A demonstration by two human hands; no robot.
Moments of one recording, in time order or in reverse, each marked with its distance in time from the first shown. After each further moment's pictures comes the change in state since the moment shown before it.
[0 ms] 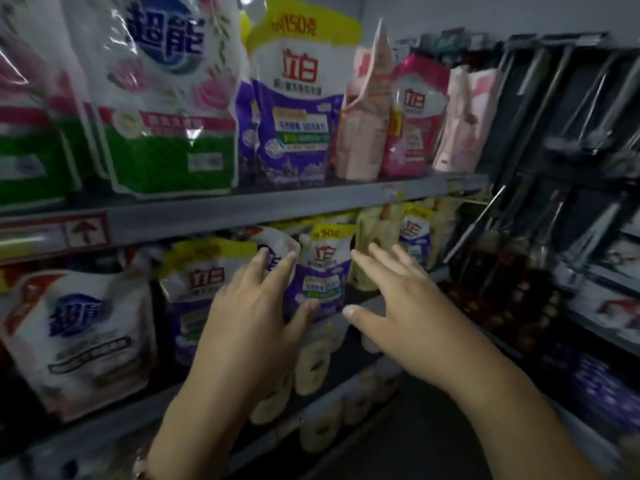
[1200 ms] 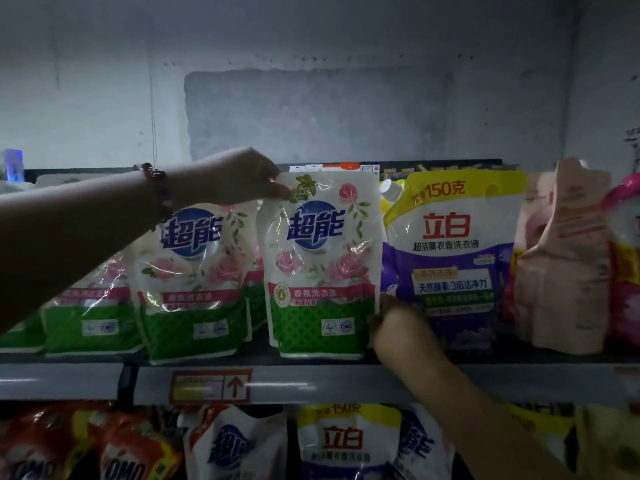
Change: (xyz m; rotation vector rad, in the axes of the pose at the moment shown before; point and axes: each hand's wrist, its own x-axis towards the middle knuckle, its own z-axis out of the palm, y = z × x) left_hand 0.196 -0.040 -0.308 0.507 0.227 -0.204; right_hand 0.245 -0.102 0.005 0.345 0.075 -0.294
